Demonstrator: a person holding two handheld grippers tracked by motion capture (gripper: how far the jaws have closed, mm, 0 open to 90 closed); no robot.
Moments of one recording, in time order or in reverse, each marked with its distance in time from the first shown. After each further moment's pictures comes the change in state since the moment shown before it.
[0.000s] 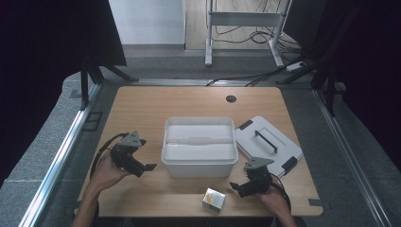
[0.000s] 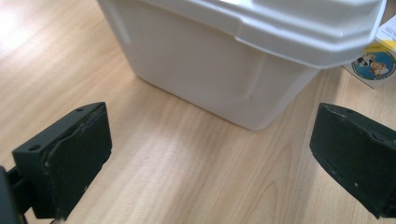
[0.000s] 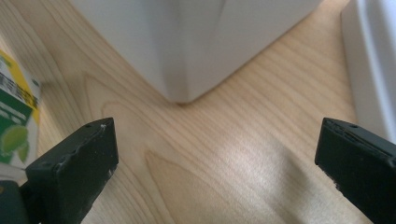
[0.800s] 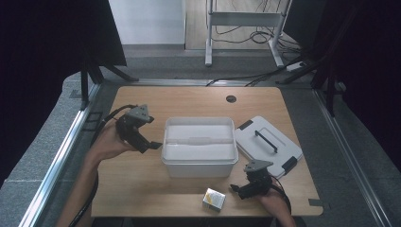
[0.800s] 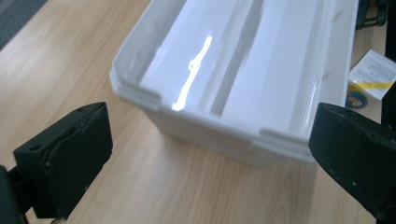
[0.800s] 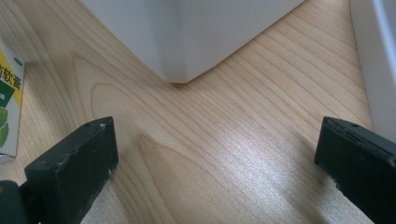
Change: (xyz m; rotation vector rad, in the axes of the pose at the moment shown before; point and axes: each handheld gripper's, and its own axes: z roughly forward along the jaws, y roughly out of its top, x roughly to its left) left arm 0.021 0.095 -0.018 0.058 -0.057 0.147; right arm 0.000 -0.008 0.005 0.011 -0.004 -0.004
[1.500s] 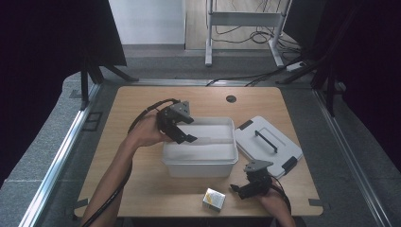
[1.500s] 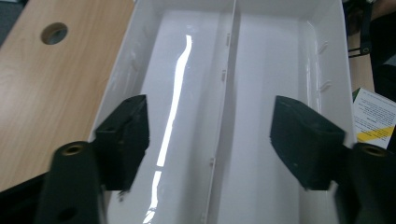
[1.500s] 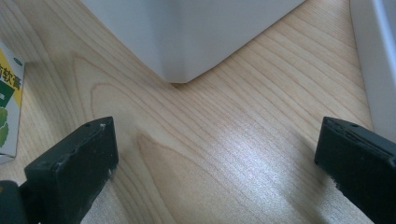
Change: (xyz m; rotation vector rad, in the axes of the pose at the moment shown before) left arm -0.007 0.074 0.073 0.042 -0.118 0.157; right arm 0.000 0.000 0.000 0.000 -0.001 -0.002
